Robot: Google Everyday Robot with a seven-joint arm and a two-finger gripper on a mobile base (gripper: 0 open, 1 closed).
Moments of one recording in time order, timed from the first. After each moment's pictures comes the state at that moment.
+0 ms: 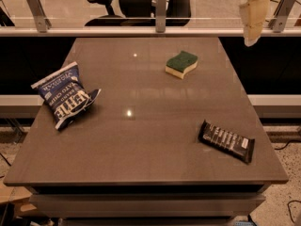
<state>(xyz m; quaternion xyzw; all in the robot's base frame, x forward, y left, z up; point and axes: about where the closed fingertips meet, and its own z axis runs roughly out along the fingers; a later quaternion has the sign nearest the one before) 0.626 -0.202 1.023 -0.80 0.56 -0.18 0.15</state>
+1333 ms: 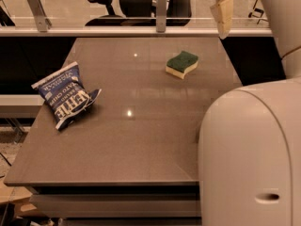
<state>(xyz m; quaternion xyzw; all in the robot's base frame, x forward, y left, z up) 0.701 -0.156 0.987 -0.88 0.44 -0.14 0.14</state>
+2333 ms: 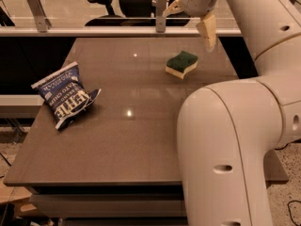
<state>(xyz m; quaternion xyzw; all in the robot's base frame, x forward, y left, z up) 0.725 -0.128 0.924 -0.90 0.41 -0.09 0.11</state>
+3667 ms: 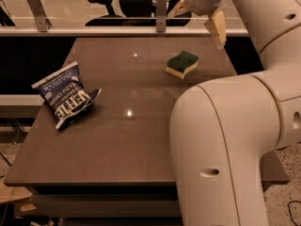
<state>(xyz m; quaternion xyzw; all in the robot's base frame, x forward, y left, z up) 0.710 -0.150 0.932 -0.92 0.38 -0.10 0.06</state>
